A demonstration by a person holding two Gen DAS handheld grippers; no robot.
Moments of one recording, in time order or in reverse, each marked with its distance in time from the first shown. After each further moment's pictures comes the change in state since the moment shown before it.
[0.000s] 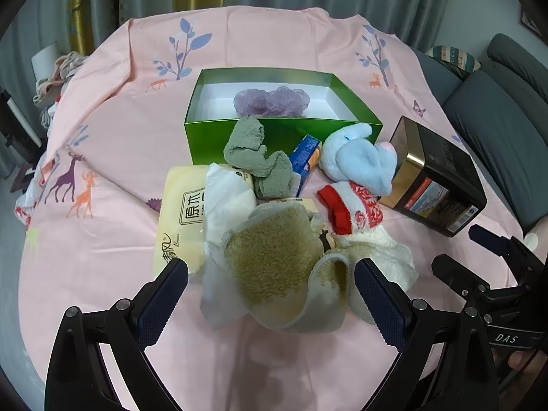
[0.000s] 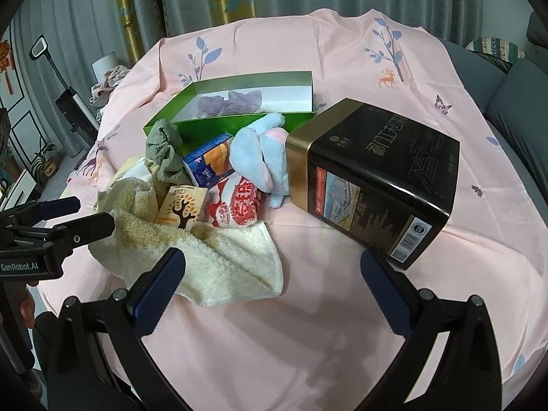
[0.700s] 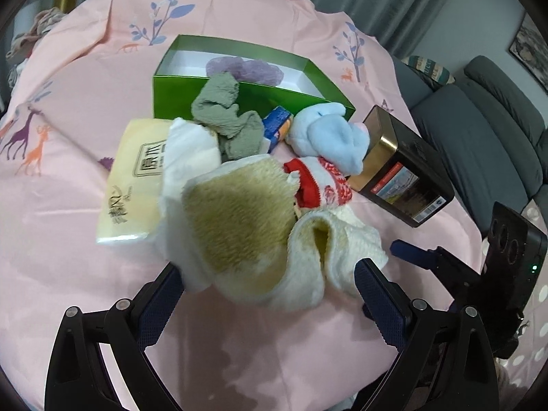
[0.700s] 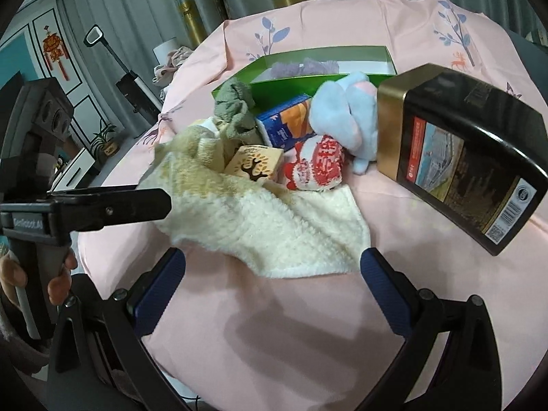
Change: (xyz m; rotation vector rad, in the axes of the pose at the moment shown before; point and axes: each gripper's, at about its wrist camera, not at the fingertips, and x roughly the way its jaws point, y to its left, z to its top) left arm 0.020 0.012 -0.019 -0.073 0.046 -0.236; right arm 0.035 0.018 -0.032 -0.078 0.037 0.287
